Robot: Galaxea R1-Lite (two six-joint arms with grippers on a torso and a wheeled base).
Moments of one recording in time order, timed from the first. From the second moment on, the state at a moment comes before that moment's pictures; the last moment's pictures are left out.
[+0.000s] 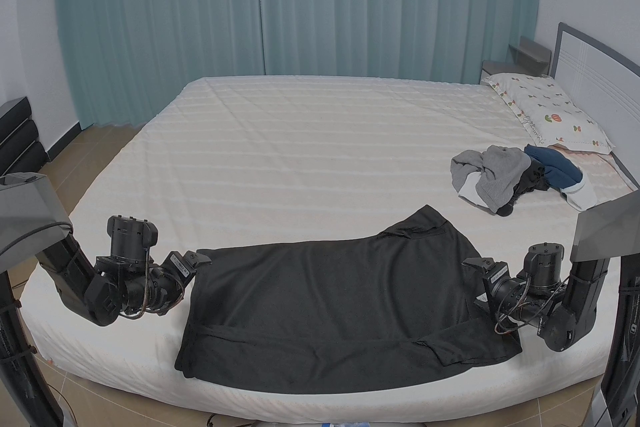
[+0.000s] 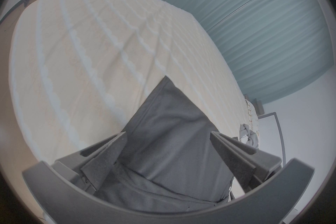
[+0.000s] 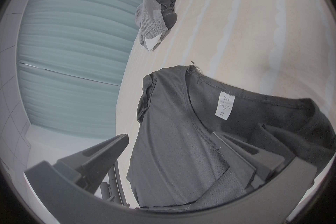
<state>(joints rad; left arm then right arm) -0.15 2.04 -0.56 -0.75 -0.08 -0.96 0.16 2.28 -0.35 -1.43 0.11 1.23</state>
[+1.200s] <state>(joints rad) -0.02 2.47 -1.21 -0.68 -0.24 -0.54 0.17 2.29 -0.35 -1.43 0.11 1.21</state>
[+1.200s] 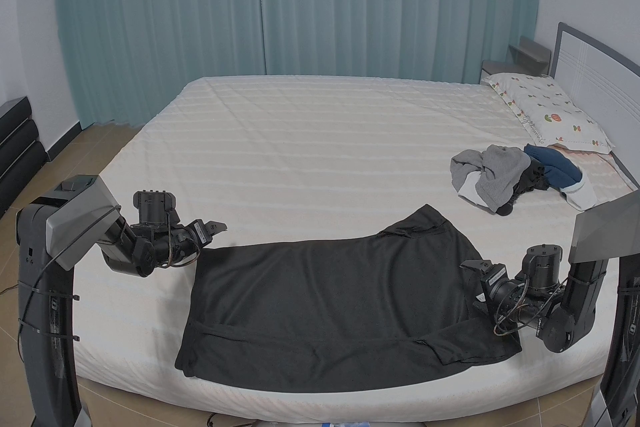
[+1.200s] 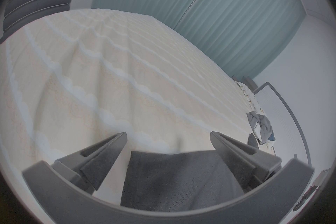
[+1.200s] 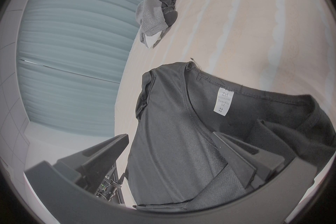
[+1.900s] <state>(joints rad) -0.04 2.47 -1.14 -0.68 -0.24 -0.54 0.18 2.29 -0.35 -1.43 0.11 1.20</state>
